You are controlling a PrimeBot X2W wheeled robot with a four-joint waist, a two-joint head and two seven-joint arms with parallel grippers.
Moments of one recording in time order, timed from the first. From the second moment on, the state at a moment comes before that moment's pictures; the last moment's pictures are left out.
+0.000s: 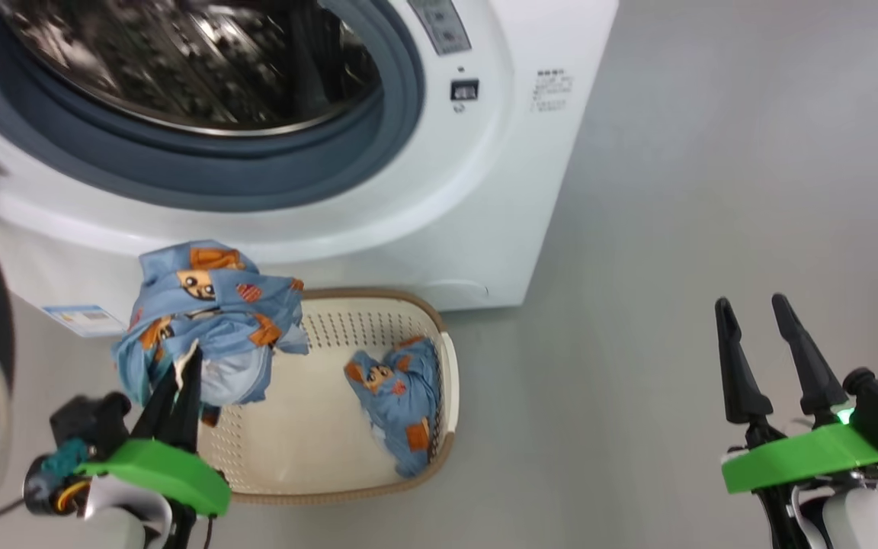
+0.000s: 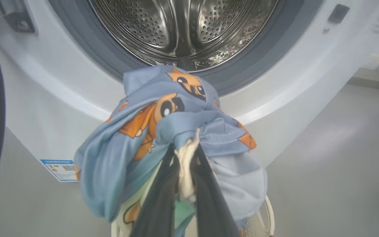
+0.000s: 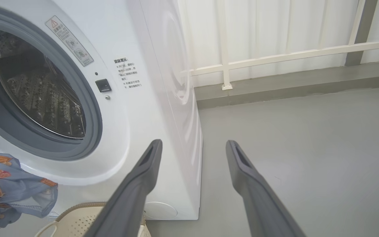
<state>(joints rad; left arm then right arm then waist) -0.38 0.23 -0.24 0.64 -0.48 -0.12 -0.25 -0.12 -0.12 0.03 0.17 0.35 0.13 -0.25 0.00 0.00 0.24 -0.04</state>
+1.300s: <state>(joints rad) -0.11 0.11 -0.03 0.19 -0.29 -0.13 -0.25 0.01 -0.11 -0.04 0.16 0.37 0.13 -0.25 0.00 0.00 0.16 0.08</state>
